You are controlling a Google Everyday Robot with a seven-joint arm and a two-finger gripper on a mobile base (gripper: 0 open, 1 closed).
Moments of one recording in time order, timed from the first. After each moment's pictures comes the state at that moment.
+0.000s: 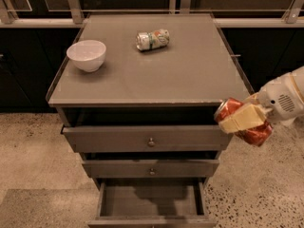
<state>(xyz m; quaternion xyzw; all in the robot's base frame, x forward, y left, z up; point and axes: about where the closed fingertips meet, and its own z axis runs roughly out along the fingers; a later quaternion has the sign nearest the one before) 0.461 -0.206 0.855 -0.37 0.86 0.26 0.24</state>
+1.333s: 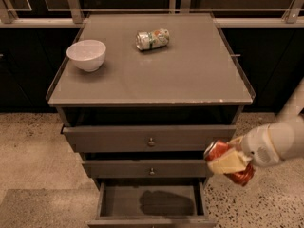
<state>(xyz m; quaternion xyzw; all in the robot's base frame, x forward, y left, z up) 0.420 -0.197 0.748 -0.36 0.87 0.26 0.23</state>
